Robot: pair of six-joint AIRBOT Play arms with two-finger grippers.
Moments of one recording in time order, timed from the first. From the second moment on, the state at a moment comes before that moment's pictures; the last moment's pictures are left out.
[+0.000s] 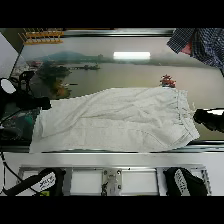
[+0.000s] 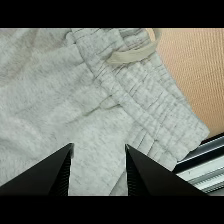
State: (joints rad) left arm 0.21 -1.27 1.20 1.50 -1.28 -1.31; right arm -0.50 -0.76 0.77 -1.37 1.11 1.54
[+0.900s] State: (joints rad) left arm 0.21 -1.94 1.74 1.52 -1.33 -0.95; right arm -0.50 -0.76 0.76 -1.37 1.11 1.54
